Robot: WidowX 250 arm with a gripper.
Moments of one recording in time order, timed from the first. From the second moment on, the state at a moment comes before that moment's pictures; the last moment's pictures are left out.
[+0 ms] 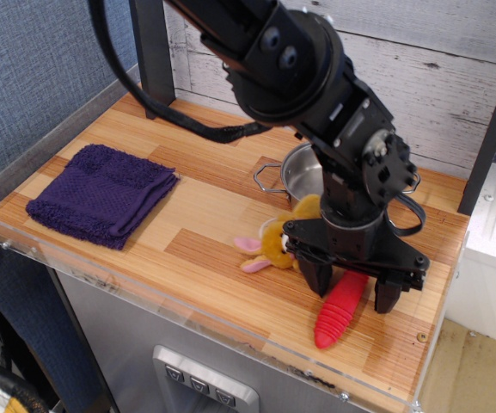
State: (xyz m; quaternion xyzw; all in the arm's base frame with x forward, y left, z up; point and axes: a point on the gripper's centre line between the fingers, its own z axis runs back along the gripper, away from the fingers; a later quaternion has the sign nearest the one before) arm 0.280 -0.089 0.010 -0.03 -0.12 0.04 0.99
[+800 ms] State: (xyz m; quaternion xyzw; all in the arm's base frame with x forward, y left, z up) arm 0.291 -0.069 0.105 -0.09 -0.17 0.09 0.98
